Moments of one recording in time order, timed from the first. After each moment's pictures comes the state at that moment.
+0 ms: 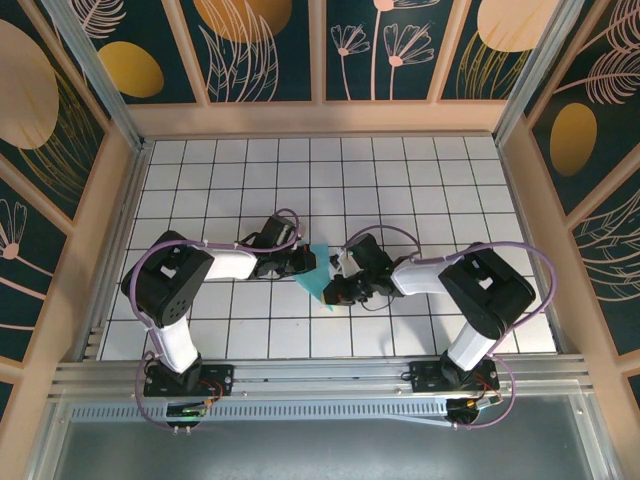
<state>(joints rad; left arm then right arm) -0.61 1.81 0.80 0.13 0.38 -0.76 0.75 1.66 0.63 0.05 -0.66 0.64</state>
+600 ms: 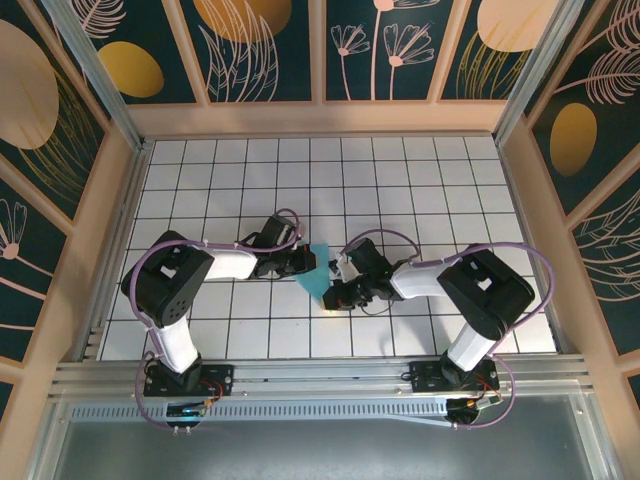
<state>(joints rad) -0.62 1.81 0.80 0.12 0.38 -0.76 0.78 1.66 0.61 0.06 -0.66 0.64</state>
